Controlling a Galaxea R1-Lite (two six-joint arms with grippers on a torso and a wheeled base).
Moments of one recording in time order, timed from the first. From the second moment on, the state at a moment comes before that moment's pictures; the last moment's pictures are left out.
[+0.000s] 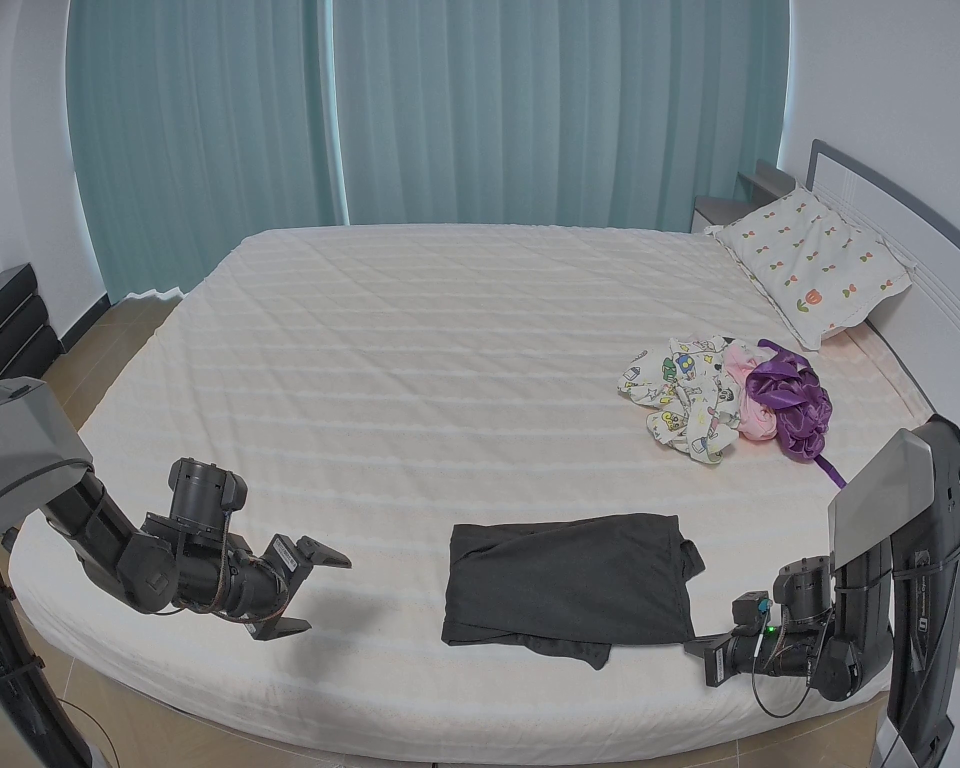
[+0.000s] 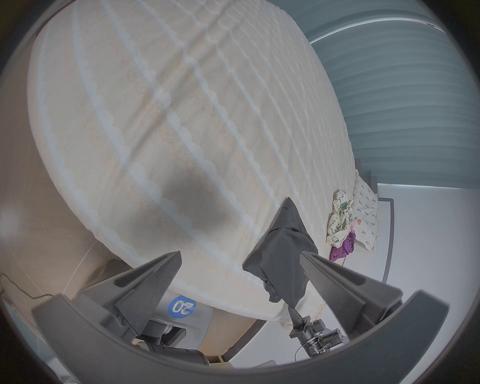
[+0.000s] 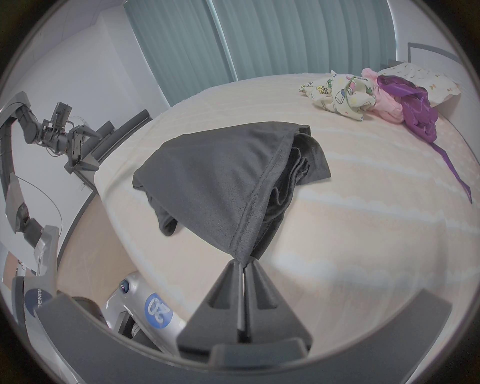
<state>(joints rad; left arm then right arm) -0.19 1.97 -0.59 -0.48 -0.36 -1.07 0.21 2.45 -0.11 -1.55 0.27 -0.04</state>
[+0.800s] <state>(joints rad) -0.19 1.97 -0.59 -0.48 -0.36 -1.07 0.12 2.38 -0.11 -1.55 0.43 0.13</state>
